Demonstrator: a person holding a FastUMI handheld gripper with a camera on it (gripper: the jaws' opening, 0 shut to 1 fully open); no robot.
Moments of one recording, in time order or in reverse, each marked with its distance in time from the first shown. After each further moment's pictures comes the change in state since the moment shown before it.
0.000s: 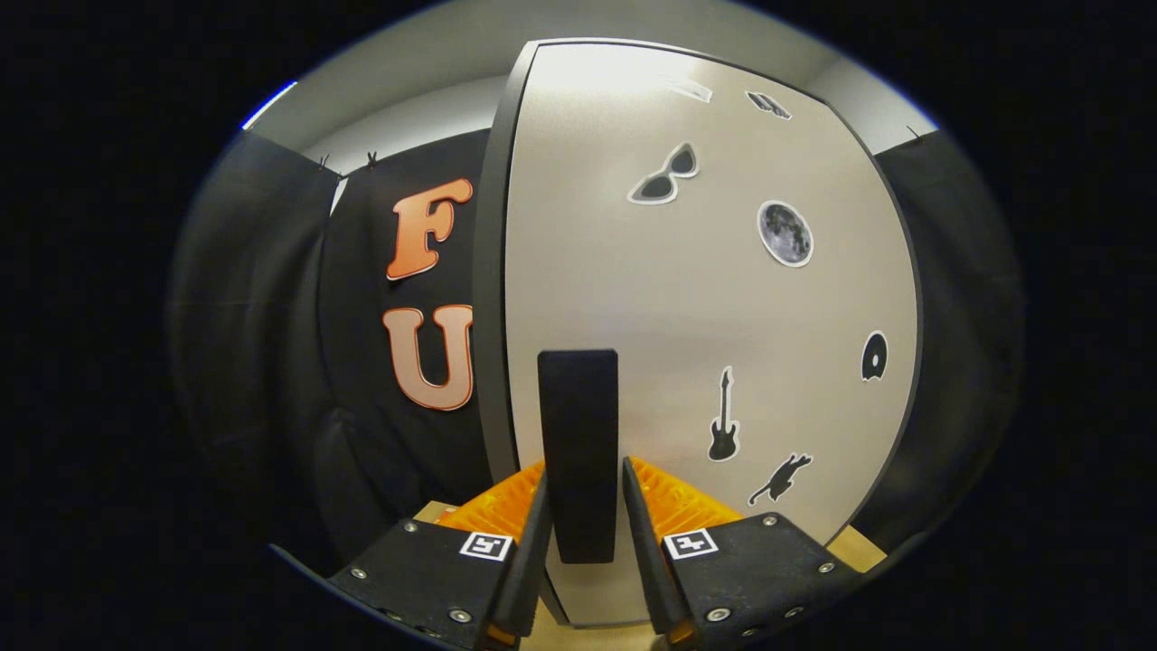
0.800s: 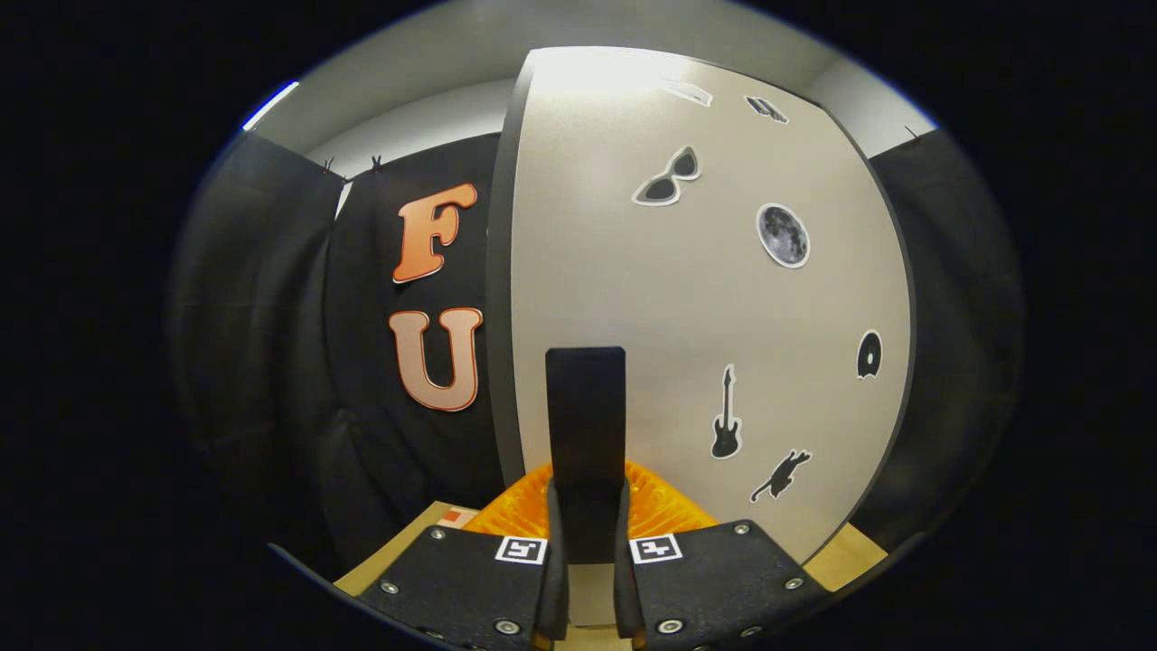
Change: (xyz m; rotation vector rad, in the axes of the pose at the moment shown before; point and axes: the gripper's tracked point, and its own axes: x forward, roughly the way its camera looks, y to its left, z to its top) arm -0.014 0.000 0.000 0.023 -0.001 -0.001
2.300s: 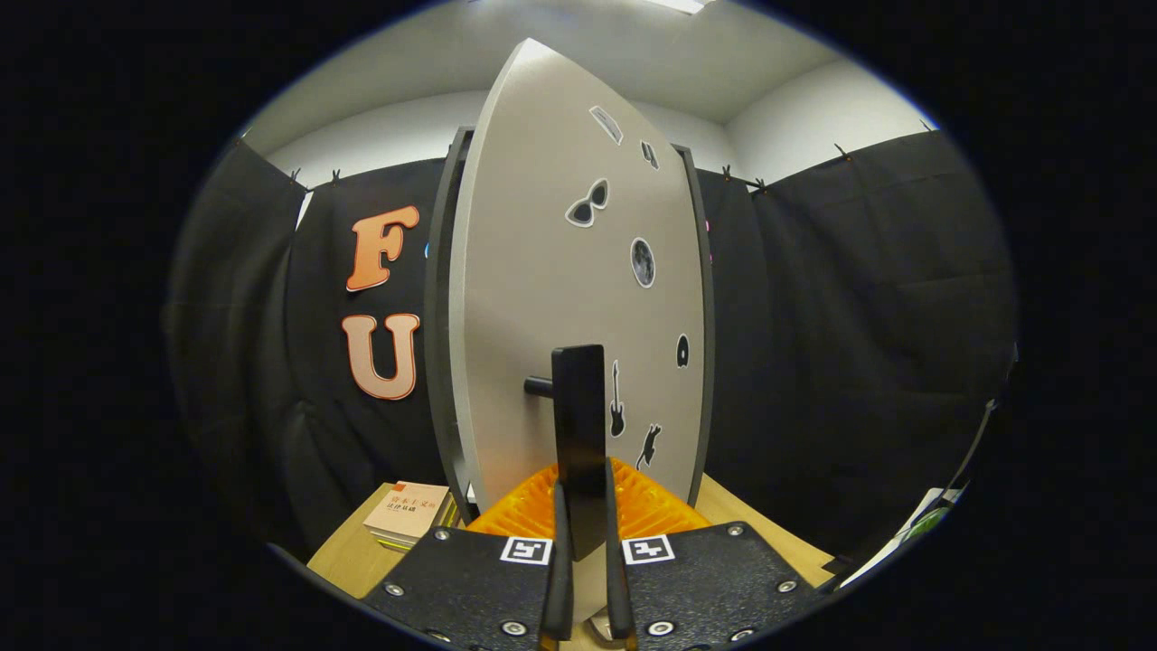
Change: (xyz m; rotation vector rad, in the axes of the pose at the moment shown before) arm -0.057 -0.037 0.010 -0.022 -0.035 -0.199
